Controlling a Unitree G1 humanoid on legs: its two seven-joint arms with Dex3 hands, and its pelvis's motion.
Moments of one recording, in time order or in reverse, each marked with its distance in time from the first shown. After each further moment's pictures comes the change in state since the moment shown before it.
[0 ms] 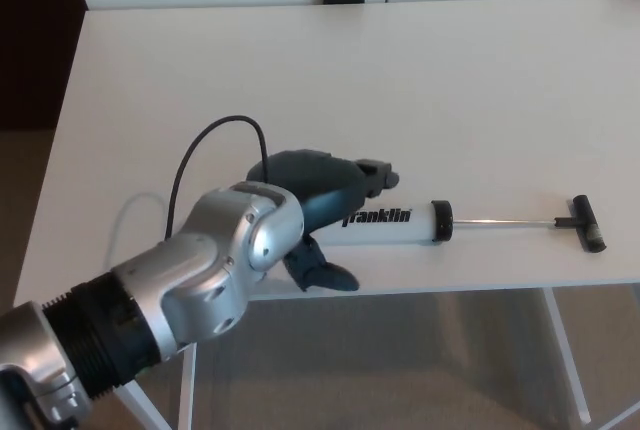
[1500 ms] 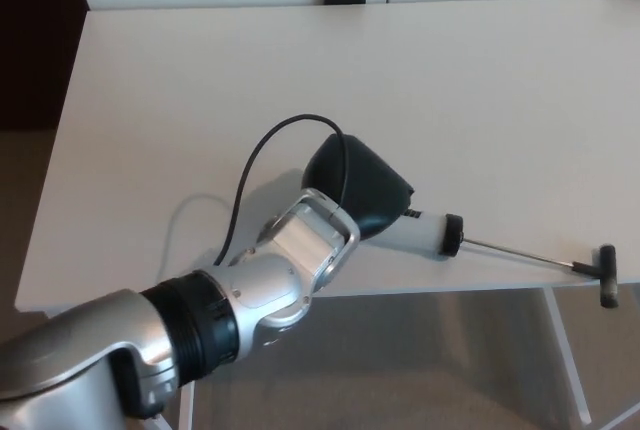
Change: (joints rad) left_arm -0.099 -0.229 -0.192 0.398 0.525 -0.082 0.162; right_arm -0.014 -0.027 0.035 0.057 -0.035 -0.158 0.048
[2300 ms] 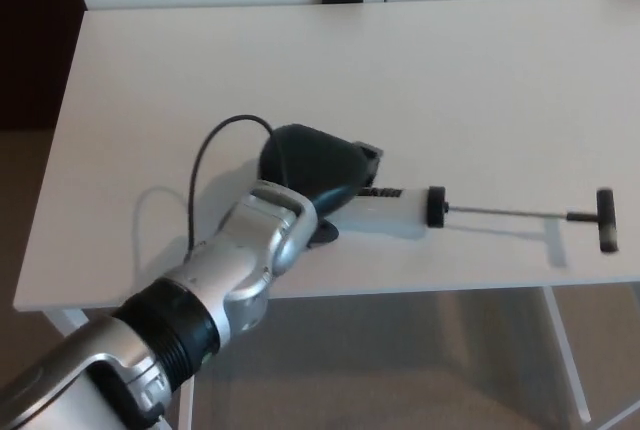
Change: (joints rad) left_arm 0.129 -0.018 0.401 0.079 -0.107 -0.147 0.093; right_arm 0.053 -0.006 -0.008 -0.225 0.072 -0.006 0.000
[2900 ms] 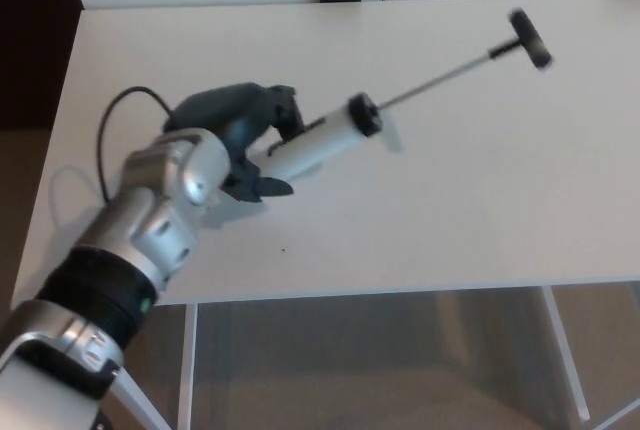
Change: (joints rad) left_arm 0.005 0.079 0.376 0.015 -0.244 -0.057 -0.189; right_arm -0.113 -0.155 -0.177 -0.438 0.174 0.080 -0.089
